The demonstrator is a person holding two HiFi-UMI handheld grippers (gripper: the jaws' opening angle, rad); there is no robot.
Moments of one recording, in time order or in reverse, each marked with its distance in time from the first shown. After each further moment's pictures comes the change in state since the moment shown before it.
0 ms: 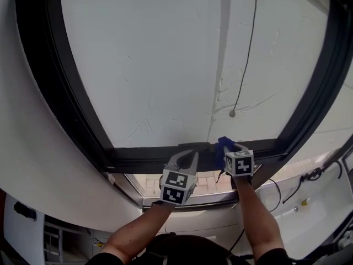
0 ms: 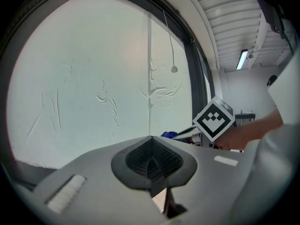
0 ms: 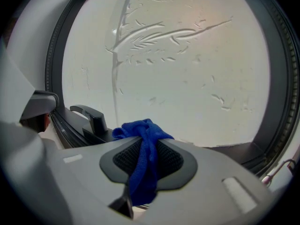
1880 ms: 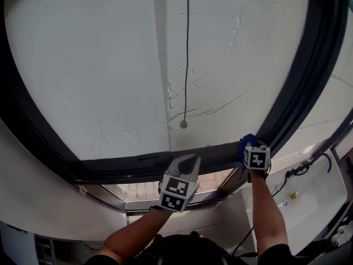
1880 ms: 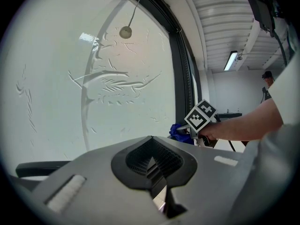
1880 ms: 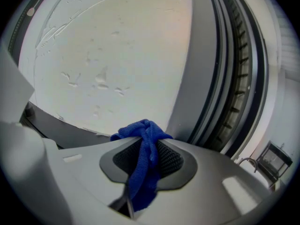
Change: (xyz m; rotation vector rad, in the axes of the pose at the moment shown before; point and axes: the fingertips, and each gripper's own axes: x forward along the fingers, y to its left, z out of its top) left arm 0.097 -0.108 0.016 0.031 0.009 -0.163; right arm -0.035 -0.268 -0.040 0.032 0.065 -0.412
